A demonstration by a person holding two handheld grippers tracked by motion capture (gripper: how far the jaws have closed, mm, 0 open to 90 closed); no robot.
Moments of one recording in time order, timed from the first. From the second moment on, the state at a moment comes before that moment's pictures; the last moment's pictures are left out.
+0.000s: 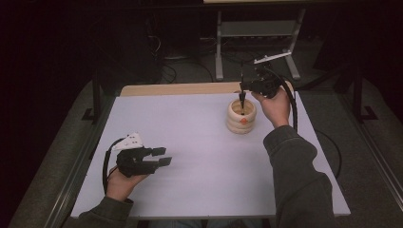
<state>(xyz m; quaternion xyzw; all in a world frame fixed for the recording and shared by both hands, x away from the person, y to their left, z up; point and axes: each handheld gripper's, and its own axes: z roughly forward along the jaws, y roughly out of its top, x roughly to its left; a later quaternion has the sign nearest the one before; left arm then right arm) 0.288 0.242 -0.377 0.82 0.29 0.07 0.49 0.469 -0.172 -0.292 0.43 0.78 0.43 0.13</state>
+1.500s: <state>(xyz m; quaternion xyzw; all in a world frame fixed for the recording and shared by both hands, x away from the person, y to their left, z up) 0.289 0.244 -0.377 0.81 0.30 0.07 0.50 0.470 -0.155 -0.334 0.44 0.79 0.41 0.12</state>
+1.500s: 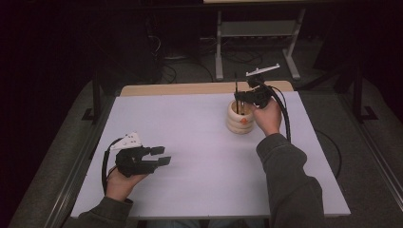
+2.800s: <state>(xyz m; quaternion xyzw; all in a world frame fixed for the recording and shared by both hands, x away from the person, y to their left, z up) 0.293 0.249 -0.378 0.81 0.32 0.08 0.49 0.439 -0.176 -0.334 0.41 0.79 0.46 0.10</state>
